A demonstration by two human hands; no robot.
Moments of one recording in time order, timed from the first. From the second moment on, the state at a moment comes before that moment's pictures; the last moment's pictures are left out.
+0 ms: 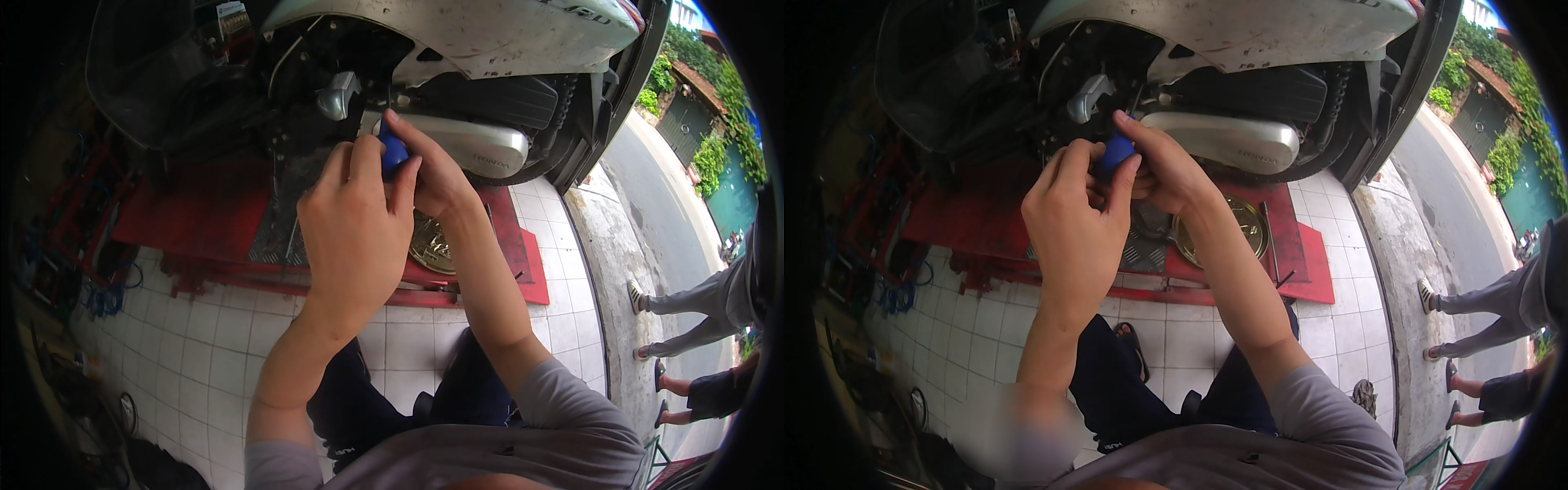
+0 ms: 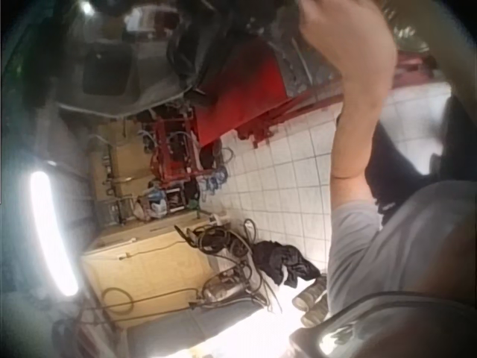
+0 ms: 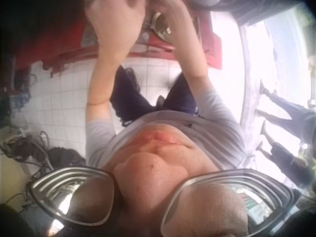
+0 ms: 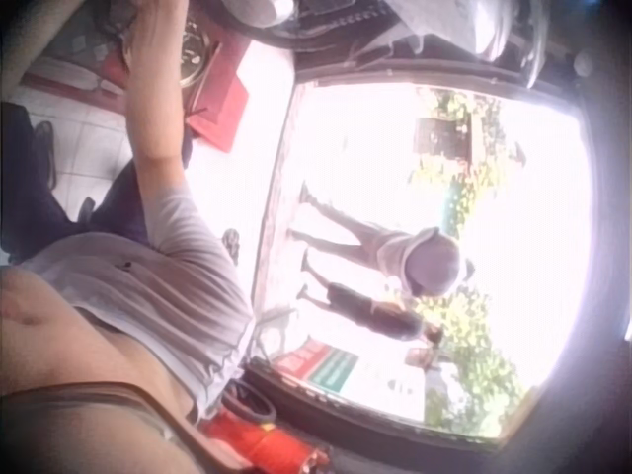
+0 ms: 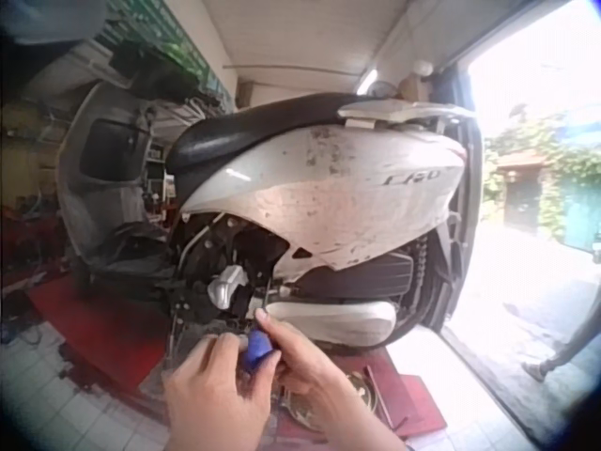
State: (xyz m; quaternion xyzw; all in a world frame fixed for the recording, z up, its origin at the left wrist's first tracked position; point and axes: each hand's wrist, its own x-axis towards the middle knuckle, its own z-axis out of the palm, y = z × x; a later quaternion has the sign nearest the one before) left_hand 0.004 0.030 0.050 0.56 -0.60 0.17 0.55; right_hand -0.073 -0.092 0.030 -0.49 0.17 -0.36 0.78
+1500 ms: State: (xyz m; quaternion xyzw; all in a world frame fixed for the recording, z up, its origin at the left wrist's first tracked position) left_hand 0.030 0.019 0.040 0.52 -0.55 0.20 0.62; right_hand -0.050 -0.094 0.022 -0.35 -0.03 -0.34 0.87
